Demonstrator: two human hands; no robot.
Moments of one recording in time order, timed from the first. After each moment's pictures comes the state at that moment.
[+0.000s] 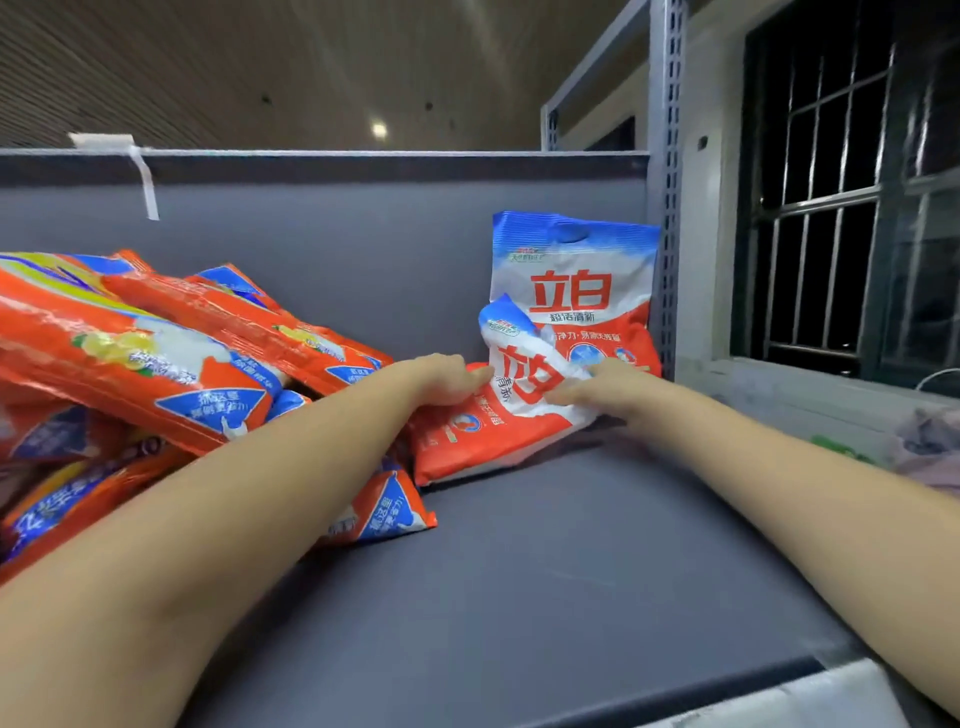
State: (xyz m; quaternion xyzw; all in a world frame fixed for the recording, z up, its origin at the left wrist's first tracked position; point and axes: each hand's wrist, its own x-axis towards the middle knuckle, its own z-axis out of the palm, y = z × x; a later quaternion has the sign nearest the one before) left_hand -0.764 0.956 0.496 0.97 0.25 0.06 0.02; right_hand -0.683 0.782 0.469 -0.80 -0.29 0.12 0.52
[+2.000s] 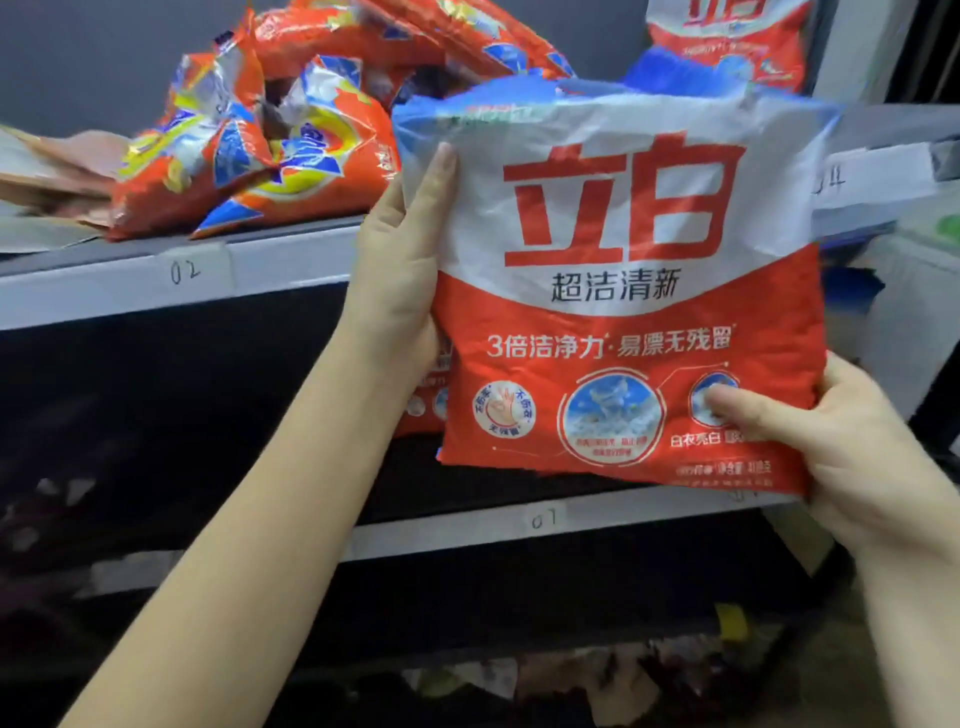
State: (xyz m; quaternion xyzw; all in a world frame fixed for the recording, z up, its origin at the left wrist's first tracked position) left_hand -1.169 0.829 0.381 0.53 -0.01 0.43 0.73; right_hand -1.075 0.622 0.298 -0.54 -0.35 0.14 0.76
